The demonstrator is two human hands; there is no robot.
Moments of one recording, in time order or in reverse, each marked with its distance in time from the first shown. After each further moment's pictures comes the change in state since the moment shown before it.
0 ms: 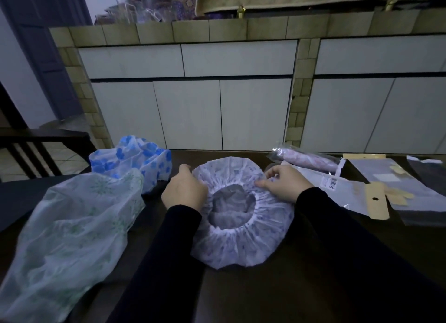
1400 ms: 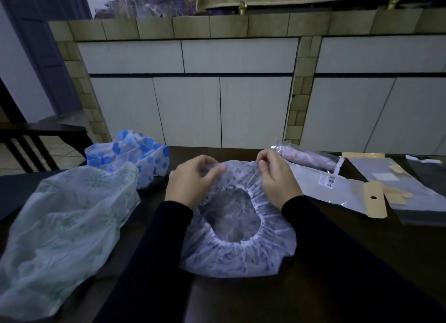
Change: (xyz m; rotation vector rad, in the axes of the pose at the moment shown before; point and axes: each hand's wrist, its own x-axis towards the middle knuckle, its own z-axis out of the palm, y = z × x) left_hand 0.006 -0.006 0.007 -0.288 -0.044 0.405; right_hand -0.007 0.000 0.026 0.110 0.393 -0.456
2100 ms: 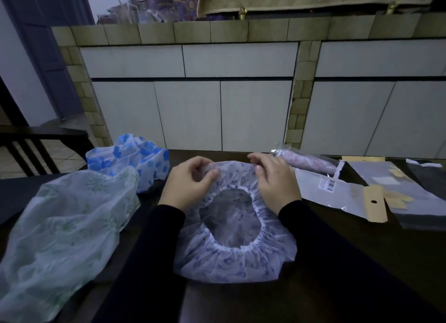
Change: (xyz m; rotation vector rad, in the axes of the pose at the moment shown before) left_hand 0.000 -0.007 -0.008 -0.183 -0.001 0.146; right_hand 0.000 -0.006 0.002 -0.214 0.060 -0.049
